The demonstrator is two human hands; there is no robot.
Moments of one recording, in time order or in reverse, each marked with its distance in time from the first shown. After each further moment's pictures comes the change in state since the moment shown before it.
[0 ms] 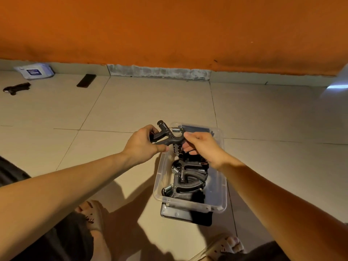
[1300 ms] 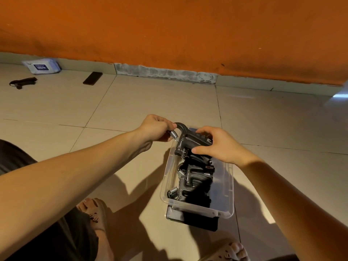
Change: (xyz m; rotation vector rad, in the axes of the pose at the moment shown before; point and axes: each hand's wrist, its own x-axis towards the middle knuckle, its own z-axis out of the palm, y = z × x) left_hand 0.022 0.045 -0.026 -0.626 -0.061 -0.281; right_hand -0.006 -0.036 -0.025 -0.588 -0.070 -0.268
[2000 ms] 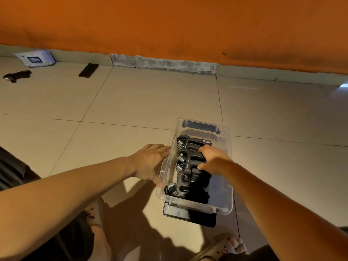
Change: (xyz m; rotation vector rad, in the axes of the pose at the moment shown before) left_hand 0.017 -0.108 -0.014 1.550 -0.571 0.426; right_hand 0.018 0.084 0.069 -0.506 -0.263 0.237
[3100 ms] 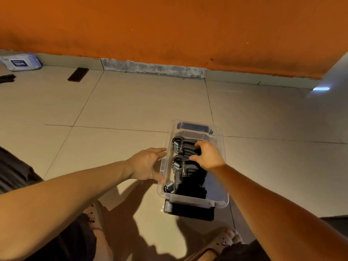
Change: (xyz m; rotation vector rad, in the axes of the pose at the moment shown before) left_hand -0.013 -0.006 0.008 -0.244 0.135 0.024; right_hand -0.022 -0.032 -0.003 0.347 0.325 0.155
